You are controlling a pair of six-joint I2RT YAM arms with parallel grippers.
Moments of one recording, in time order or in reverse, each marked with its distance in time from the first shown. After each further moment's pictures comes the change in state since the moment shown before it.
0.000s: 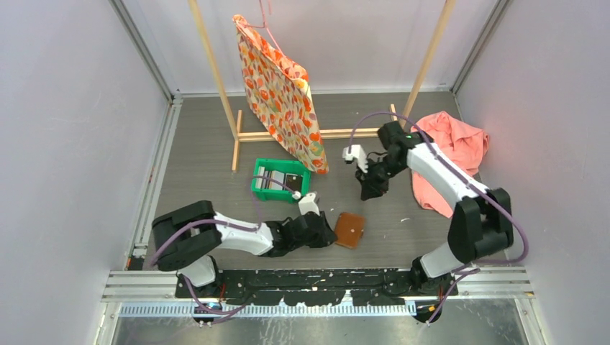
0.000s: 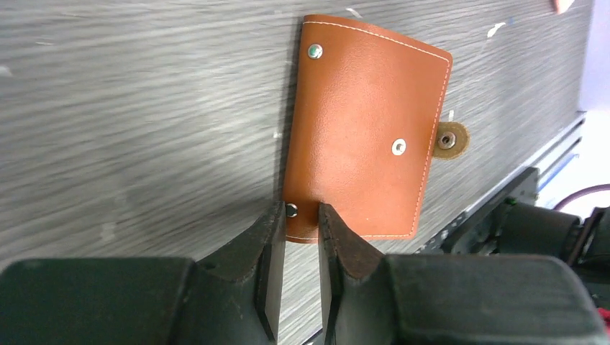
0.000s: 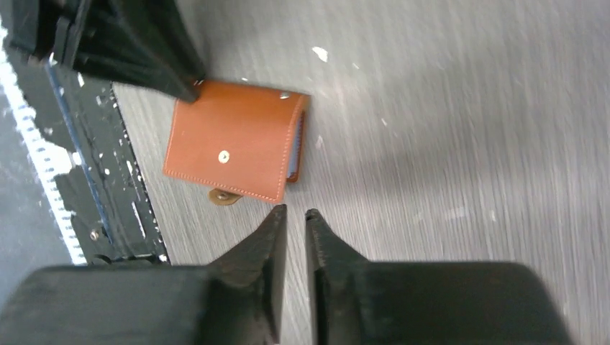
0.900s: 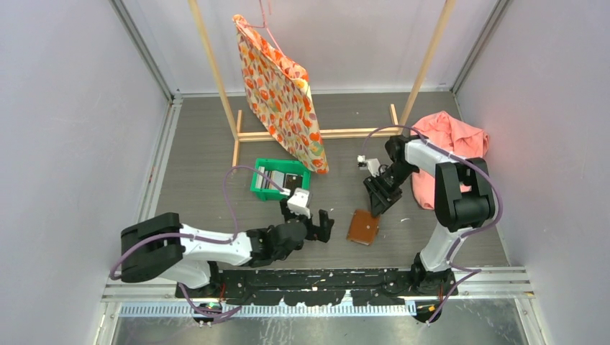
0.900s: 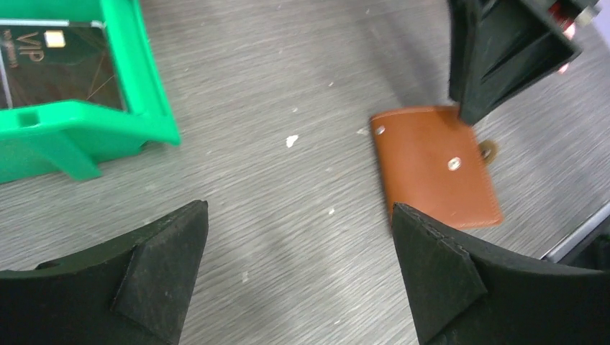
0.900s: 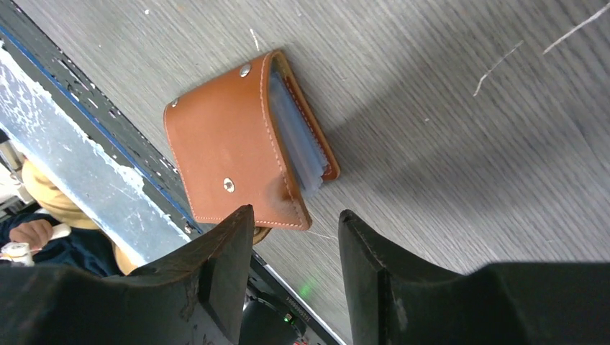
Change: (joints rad) left arm -0.109 -0.190 -0.069 0.163 -0.446 0.450; right arm -0.203 0.200 -0.085 -0.030 0.116 0.408
